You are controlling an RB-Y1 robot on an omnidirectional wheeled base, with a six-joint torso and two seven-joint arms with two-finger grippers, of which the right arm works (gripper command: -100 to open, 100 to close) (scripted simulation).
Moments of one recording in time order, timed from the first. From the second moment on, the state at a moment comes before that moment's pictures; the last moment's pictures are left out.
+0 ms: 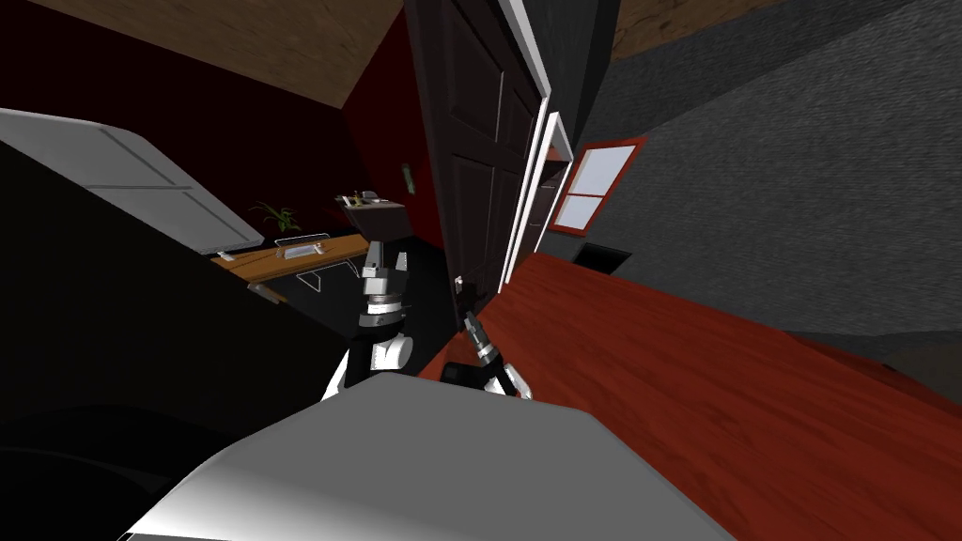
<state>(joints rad) 0.09 -0.12 0.72 -1.25 0.05 -0.71 -0.10</state>
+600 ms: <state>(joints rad) 0.03 -0.13 0.83 -1.12 0.05 -0.72 -0.12</state>
